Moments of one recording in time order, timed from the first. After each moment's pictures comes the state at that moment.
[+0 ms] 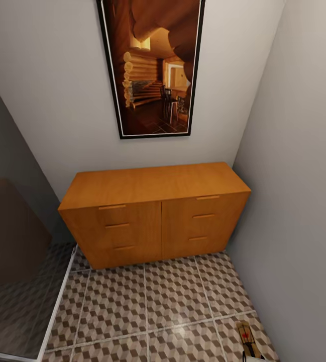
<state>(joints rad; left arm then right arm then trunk) -0.30 -0.01 -0.94 0.07 1.14 -0.70 0.18 -0.24 0.01 0.11 -0.23 -0.03 -0.66 -0.36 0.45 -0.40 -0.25</state>
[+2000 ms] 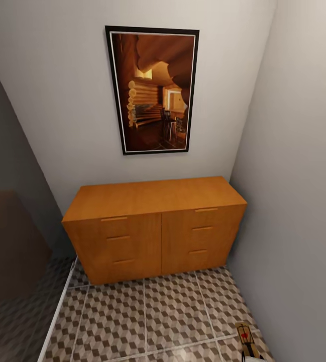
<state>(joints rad) -0.30 -0.01 -0.95 0.07 1.14 -0.70 0.18 -0.24 0.01 0.11 -0.23 -0.03 -0.66 -0.36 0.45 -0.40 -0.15</state>
